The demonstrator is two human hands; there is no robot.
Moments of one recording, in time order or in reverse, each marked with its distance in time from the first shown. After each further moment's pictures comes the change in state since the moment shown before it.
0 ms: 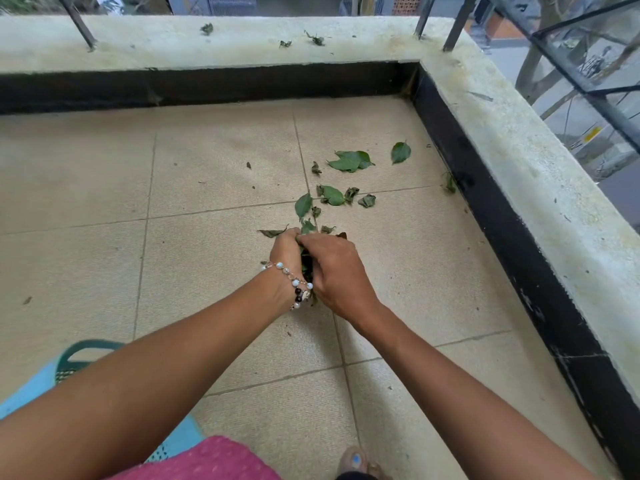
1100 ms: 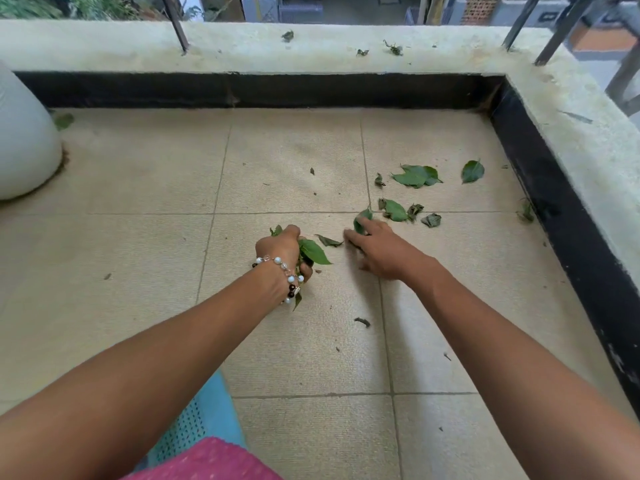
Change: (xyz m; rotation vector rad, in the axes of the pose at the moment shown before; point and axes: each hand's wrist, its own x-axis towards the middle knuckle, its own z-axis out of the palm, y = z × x) left_hand 0.010 0.052 -0.071 -0.071 0.311 0.070; right_hand 0.092 0.044 0.015 -0.456 -0.632 0.001
